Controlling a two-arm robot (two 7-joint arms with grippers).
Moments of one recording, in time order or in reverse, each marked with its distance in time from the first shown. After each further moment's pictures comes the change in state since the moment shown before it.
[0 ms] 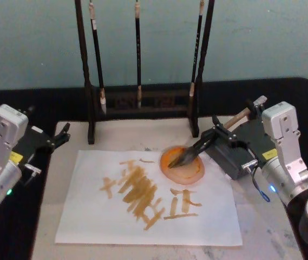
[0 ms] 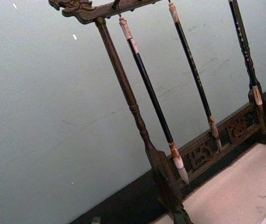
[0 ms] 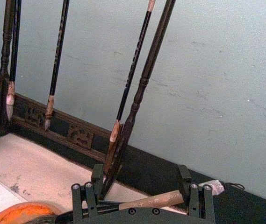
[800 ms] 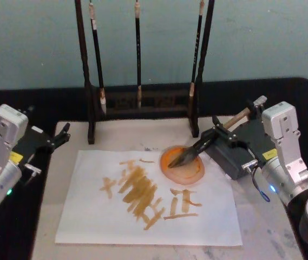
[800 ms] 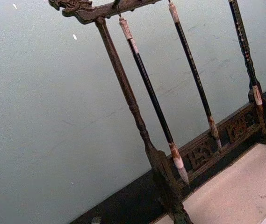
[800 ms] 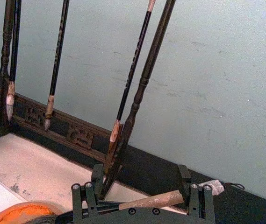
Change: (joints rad) left arm 0.000 0.000 0.000 0.000 0.000 0.000 0.000; right arm 0.000 0.000 0.000 0.000 0.000 0.000 0.000
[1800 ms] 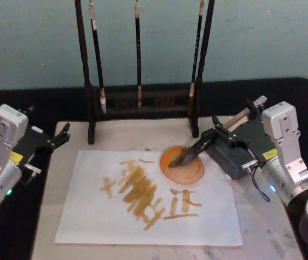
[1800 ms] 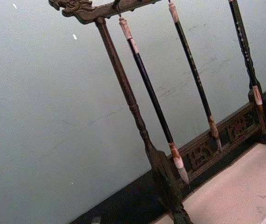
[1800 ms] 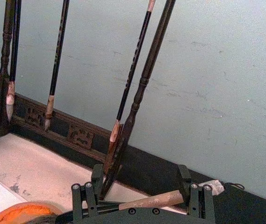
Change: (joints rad) left arm 0.000 0.000 0.000 0.000 0.000 0.000 0.000; right arm 0.000 0.000 0.000 0.000 0.000 0.000 0.000
